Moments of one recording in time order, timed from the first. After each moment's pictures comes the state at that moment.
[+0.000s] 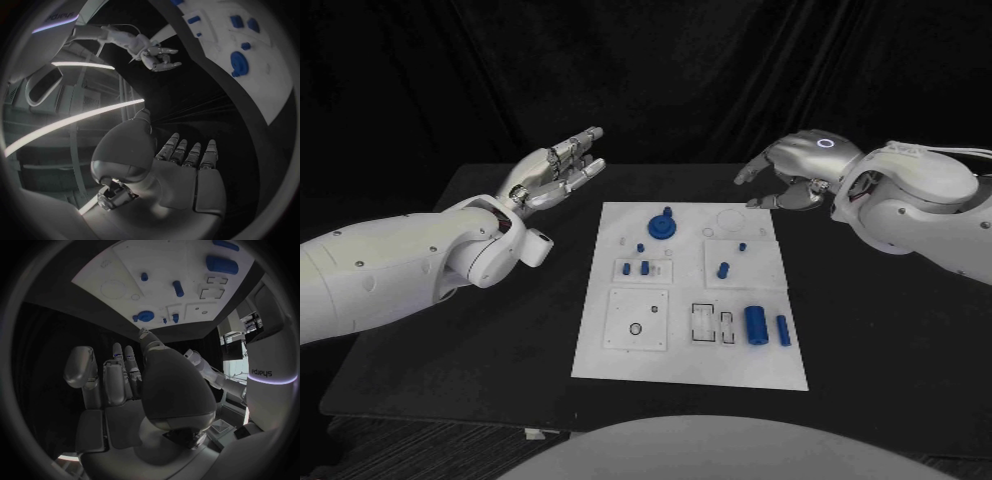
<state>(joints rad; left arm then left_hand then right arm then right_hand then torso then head) 1.26 -0.88 -0.21 1.41 -0.39 -0.22 0.64 1.15 0.09 -0.13 0.29 0.32 0.22 0.01 0.03 0.03 0.04 0.00 0.06 0.02 0.00 0.12 0.00 0.00 0.16 0.00 0.23 0.01 0.12 1.41 -0.94 -0.21 1.56 -1.71 -0.31 0.03 1.42 -0.09 0.09 0.19 0.23 0.88 0.07 0.07 0.17 0.92 0.08 0.19 0.14 1.43 -0.01 1.42 1.22 0.09 1.37 0.11 1.14 1.31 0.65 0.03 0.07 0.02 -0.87</state>
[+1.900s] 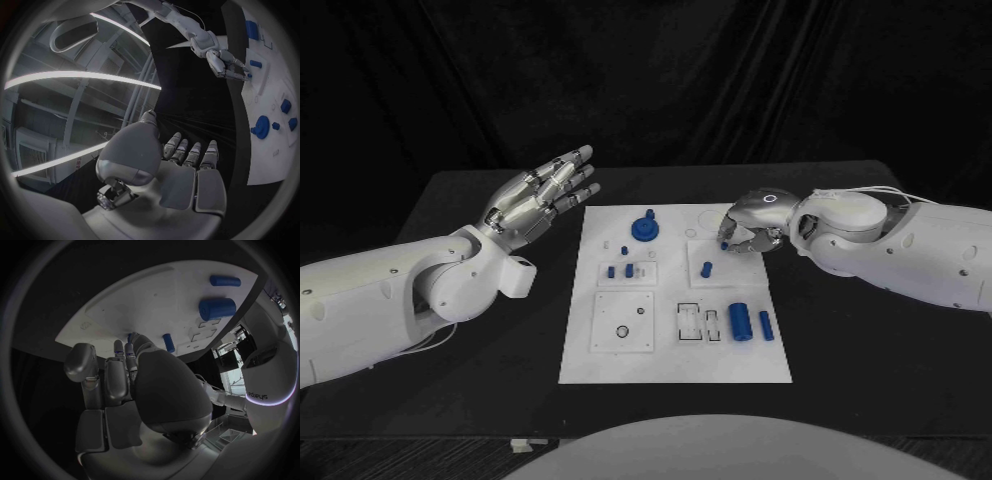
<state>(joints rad) 1.22 -0.90 -0.21 1.50 -0.11 0.10 0.67 1.28 0.18 -0.23 0.29 0.47 0.24 0.07 0.03 0.03 0.02 0.07 0.12 0.02 0.01 0.16 0.00 0.00 0.17 0.01 0.27 0.01 0.08 1.25 -0.87 -0.21 1.40 -1.78 -0.20 0.08 1.54 -0.08 0.13 0.21 0.34 1.02 0.09 0.09 0.10 1.07 0.08 0.08 0.07 1.46 -0.03 1.31 1.16 0.09 1.39 0.08 1.02 1.31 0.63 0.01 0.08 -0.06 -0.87</state>
